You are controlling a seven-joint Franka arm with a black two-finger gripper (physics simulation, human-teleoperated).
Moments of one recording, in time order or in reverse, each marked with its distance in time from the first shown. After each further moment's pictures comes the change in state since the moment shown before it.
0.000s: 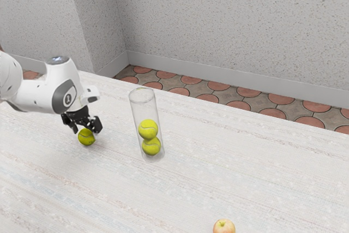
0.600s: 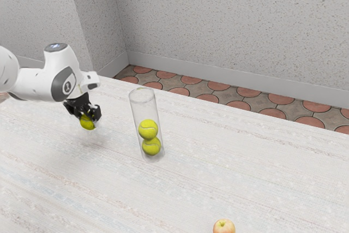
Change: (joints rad) arm -0.004 -0.031 -0.004 0.073 -0.002 -0.038 0.015
